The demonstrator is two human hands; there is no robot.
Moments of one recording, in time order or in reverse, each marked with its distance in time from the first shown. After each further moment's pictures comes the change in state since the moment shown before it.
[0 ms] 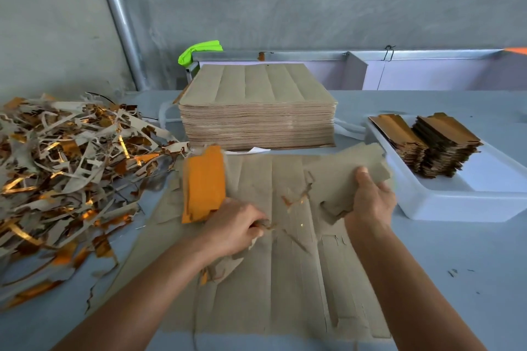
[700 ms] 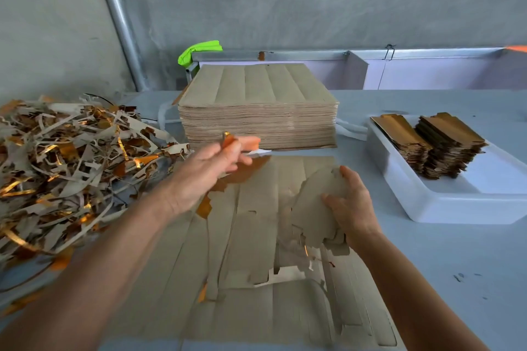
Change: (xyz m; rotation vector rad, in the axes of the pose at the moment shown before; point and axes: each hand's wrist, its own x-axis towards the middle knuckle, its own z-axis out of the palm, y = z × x) left_hand 0.002 -0.013 -0.076 -0.812 0.249 0.012; right_hand 0.021 0.029 -0.008 -0.667 -0.395 -0.247
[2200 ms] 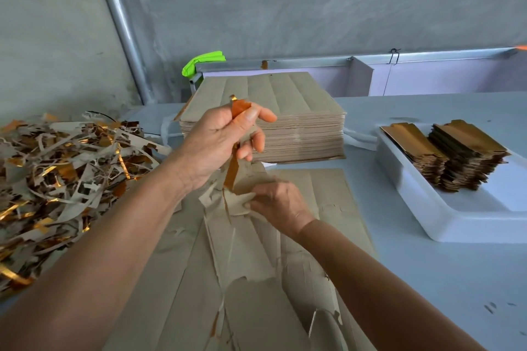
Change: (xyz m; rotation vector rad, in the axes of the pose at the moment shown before) left_hand 0.048 0.038 -0.011 -0.109 0.023 0.137; right_hand 0.025 -0.037 0.093 -0.468 -0.435 -0.635
